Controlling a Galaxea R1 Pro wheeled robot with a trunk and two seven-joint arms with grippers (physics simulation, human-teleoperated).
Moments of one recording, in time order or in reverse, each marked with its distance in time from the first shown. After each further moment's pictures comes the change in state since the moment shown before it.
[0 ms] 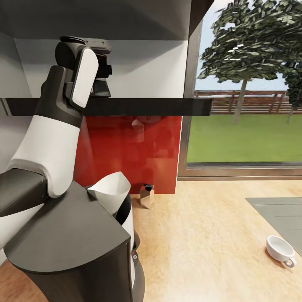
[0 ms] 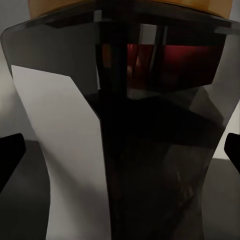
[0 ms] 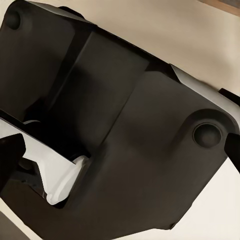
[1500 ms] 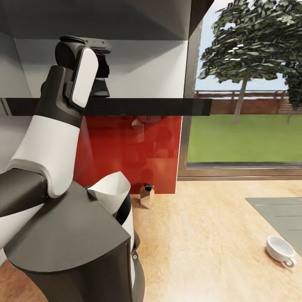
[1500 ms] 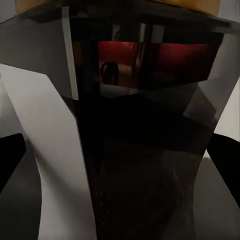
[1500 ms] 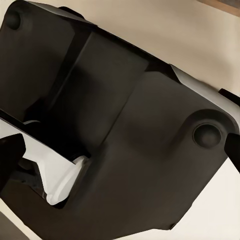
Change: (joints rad) left arm 0.000 0.000 0.000 -0.002 0.000 0.001 -0.001; right arm 0.000 0.000 0.000 0.000 0.000 -0.001 0.000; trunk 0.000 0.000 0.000
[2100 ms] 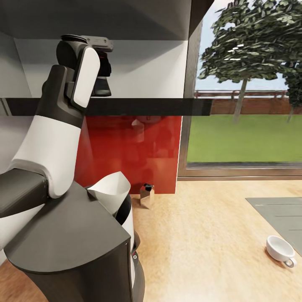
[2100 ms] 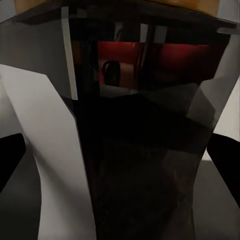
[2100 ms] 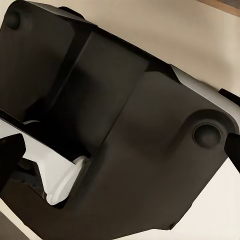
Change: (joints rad) left arm 0.000 -0.007 -0.012 -0.012 0.003 -0.001 0.000; right arm 0.000 0.000 0.000 0.000 0.000 0.000 0.000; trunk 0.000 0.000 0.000
